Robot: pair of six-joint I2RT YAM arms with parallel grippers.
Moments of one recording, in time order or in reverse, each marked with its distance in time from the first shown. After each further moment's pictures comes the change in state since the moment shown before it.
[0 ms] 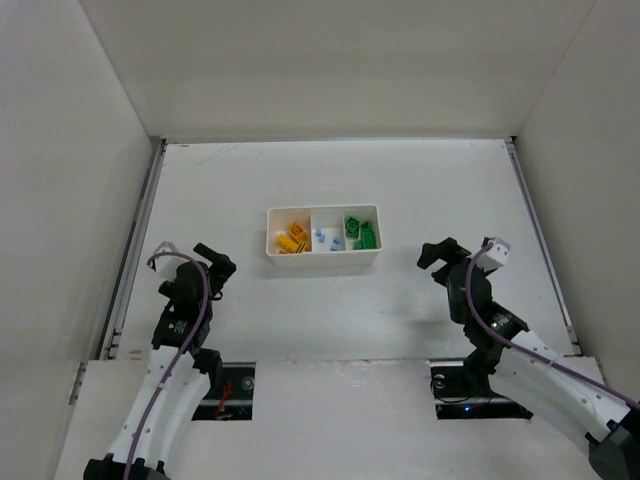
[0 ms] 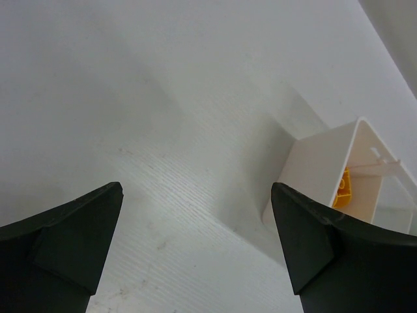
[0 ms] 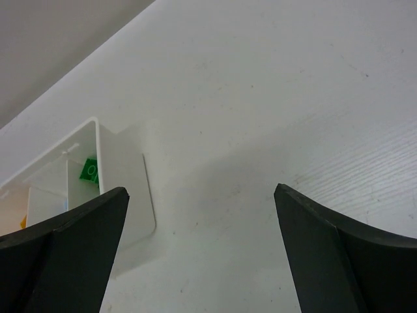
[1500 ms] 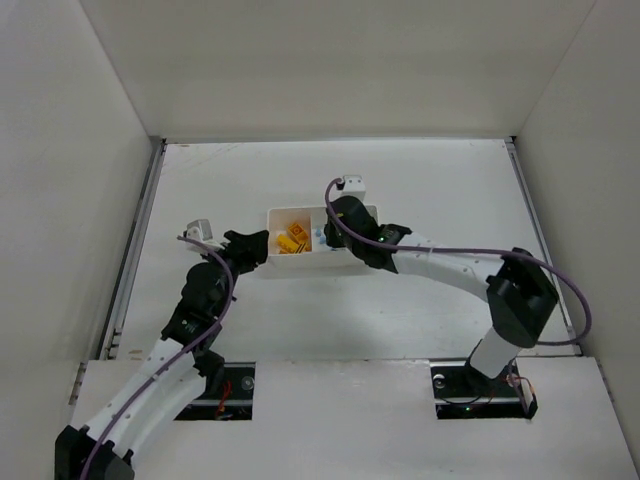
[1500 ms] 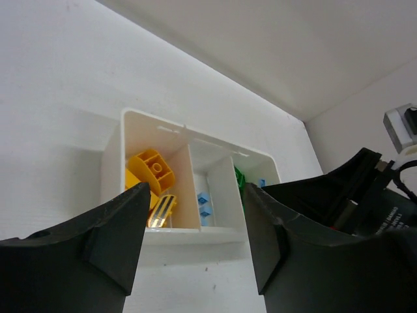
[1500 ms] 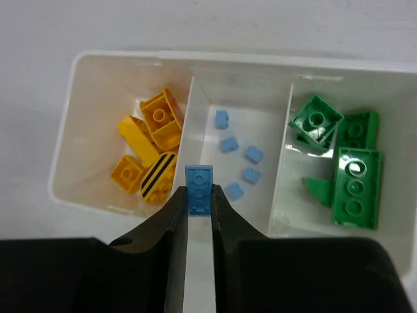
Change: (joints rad) left arm -0.326 0.060 -0.021 0.570 0.120 0.132; right arm 0.256 1.014 0.861 -0.119 -0.312 -0.165
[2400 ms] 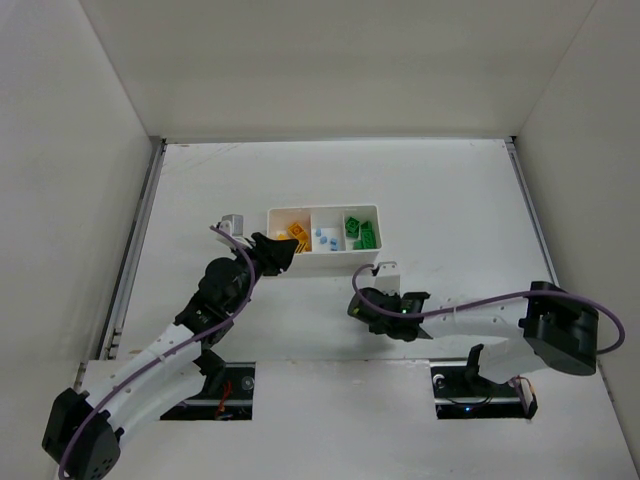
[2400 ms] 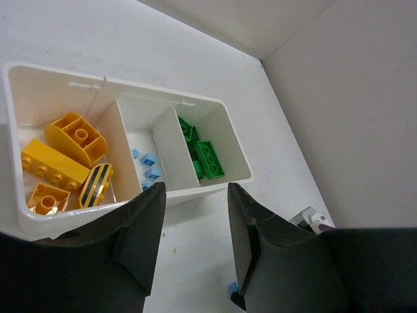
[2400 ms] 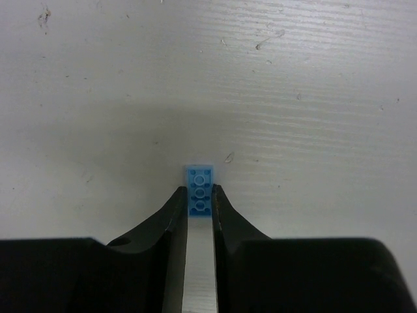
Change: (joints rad) left arm -0.145 0.160 0.032 0.103 0.116 -0.014; right arm 0.288 -0.214 -0.512 -0.315 0.079 0.421
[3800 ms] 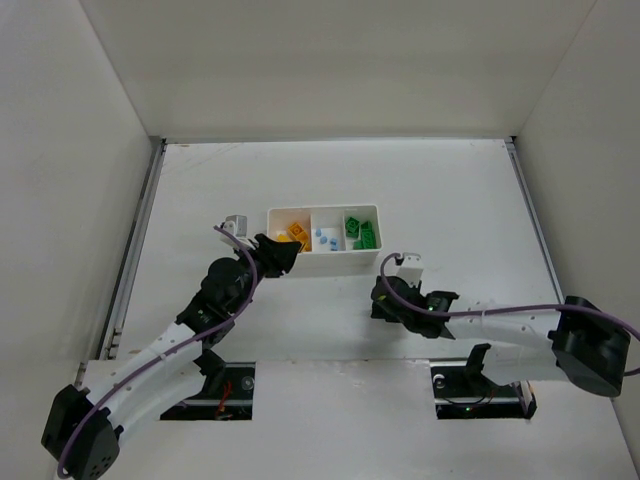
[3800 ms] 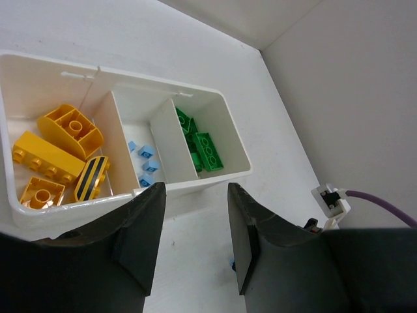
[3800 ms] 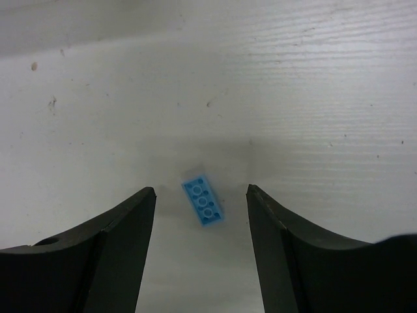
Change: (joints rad) left arm -0.013 0.011 0.000 -0.007 0.008 -0.001; right arm -0.142 -0.183 -0.144 0.151 0.020 -0.016
